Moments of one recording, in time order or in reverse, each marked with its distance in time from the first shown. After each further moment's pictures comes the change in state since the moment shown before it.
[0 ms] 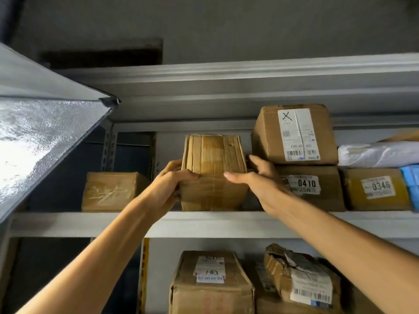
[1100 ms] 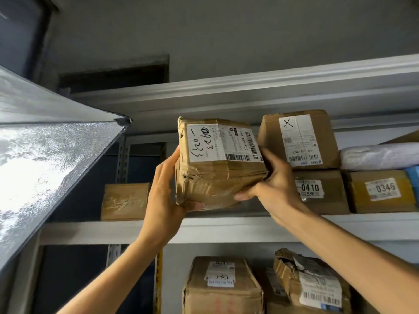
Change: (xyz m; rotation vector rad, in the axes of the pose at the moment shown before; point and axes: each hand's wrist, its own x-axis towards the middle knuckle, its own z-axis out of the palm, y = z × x) left_hand -0.038 -0.010 -0.003 0.425 0.178 0.710; right_hand -0.038 -0.019 -0.007 0.205 -0.025 -0.434
